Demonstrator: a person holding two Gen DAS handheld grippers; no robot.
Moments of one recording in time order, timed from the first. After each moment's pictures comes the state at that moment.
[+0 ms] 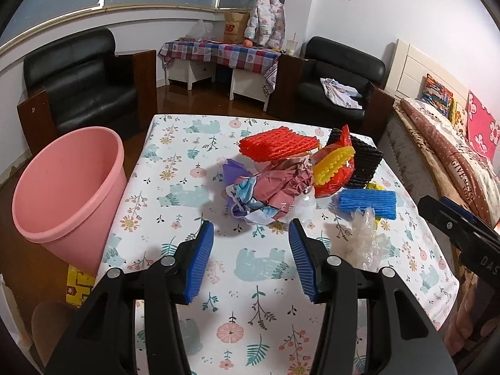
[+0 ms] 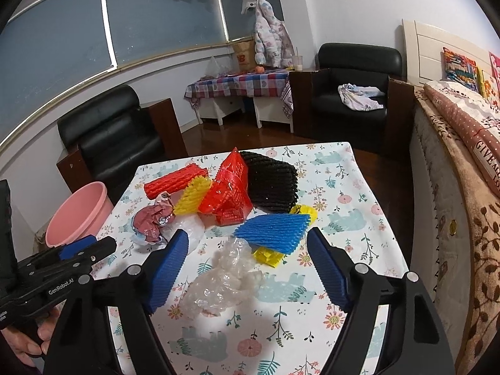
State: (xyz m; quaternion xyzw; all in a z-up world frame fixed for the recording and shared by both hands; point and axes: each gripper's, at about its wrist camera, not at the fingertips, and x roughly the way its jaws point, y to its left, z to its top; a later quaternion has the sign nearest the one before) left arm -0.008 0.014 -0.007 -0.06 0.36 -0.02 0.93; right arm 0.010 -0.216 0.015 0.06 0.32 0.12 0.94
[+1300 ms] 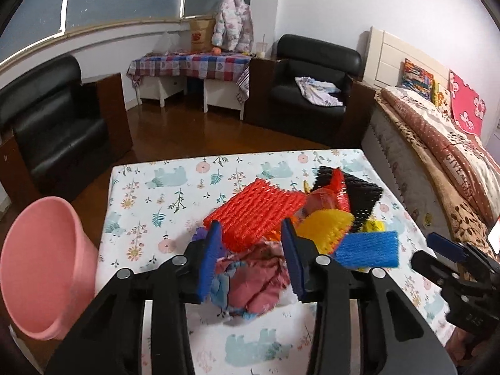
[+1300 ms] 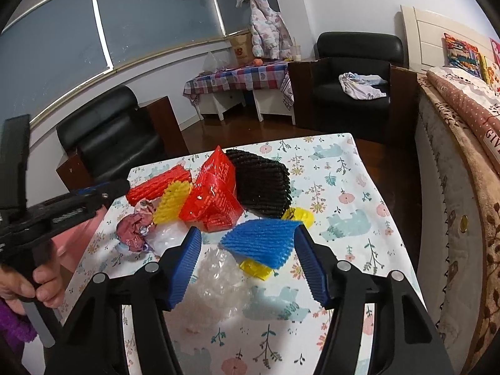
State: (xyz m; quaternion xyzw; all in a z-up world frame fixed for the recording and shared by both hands) left arm 0.088 -0.001 0.010 -0.02 0.36 -0.07 0.93; right arm 0.050 -0.231 -0.003 0.08 0.34 0.13 0.93
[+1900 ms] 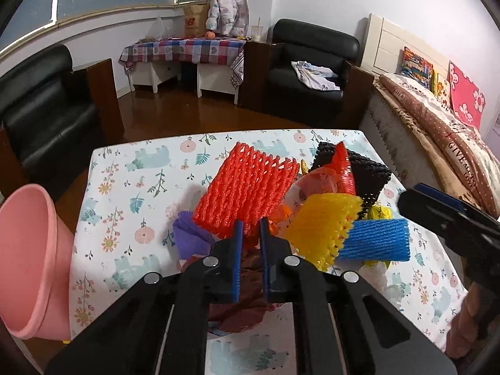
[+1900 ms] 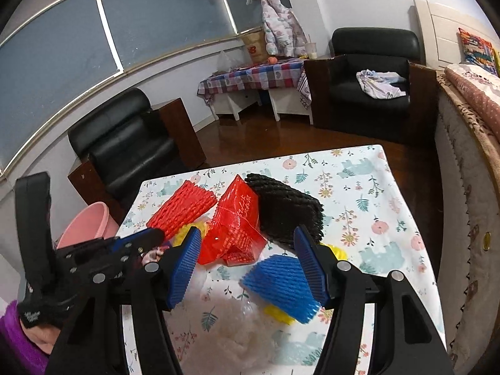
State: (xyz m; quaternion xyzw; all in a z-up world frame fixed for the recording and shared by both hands) left arm 0.100 -0.010 -0.019 -0.02 0.38 -0.09 0.92; right arm 0.102 -0.211 0.003 0.10 0.35 0.17 0.92
